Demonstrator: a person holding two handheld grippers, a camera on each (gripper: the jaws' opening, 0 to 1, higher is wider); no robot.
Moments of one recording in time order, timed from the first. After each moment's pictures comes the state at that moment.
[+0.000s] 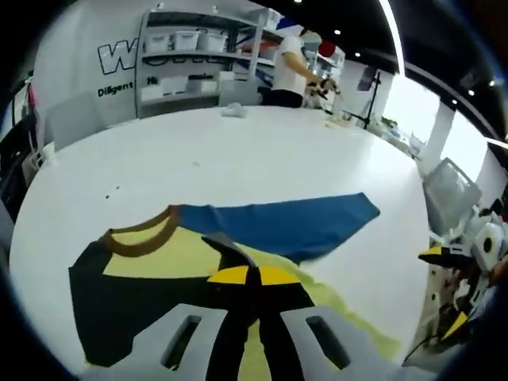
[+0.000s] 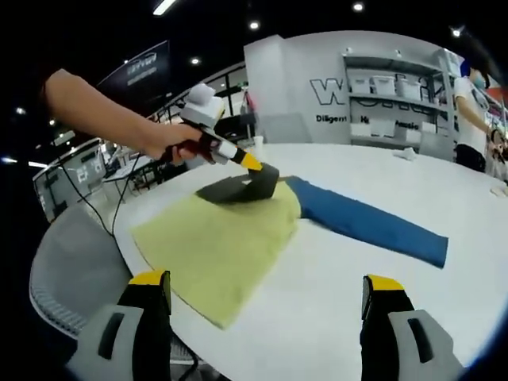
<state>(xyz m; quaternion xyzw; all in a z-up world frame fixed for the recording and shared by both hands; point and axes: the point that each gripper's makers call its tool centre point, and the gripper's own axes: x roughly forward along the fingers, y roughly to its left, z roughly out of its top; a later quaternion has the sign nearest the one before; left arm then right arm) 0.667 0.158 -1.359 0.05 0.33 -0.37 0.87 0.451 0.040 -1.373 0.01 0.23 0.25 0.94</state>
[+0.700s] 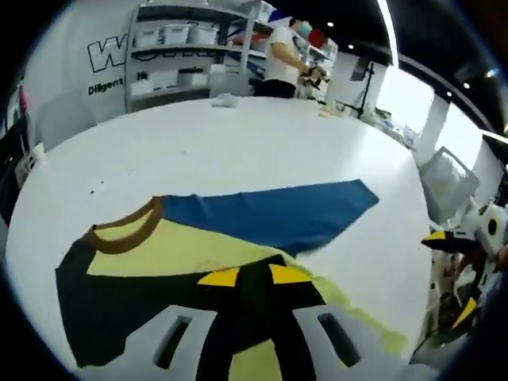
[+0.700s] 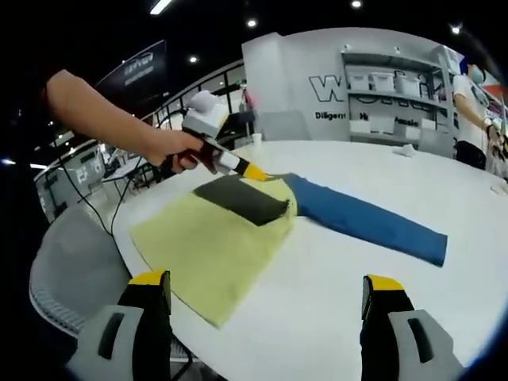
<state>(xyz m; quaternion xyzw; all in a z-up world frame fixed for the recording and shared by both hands) 0.664 0.146 -1.380 0.08 0.33 -0.39 0.85 0.453 0.035 -1.376 0.01 0.24 0.25 0.94</state>
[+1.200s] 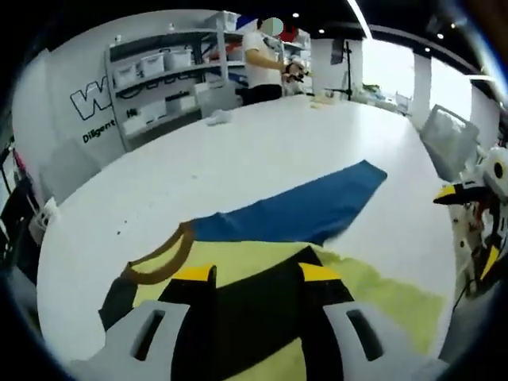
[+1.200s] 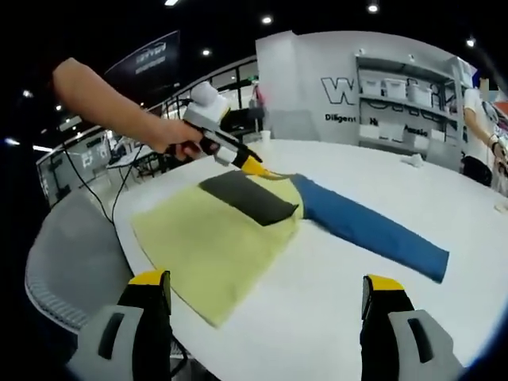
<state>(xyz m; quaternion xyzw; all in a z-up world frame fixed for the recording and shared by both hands) 0.676 0.177 -1.362 0.18 0.26 -0.39 0.86 0.456 0.040 -1.374 -0.05 0.24 0.27 0.93</state>
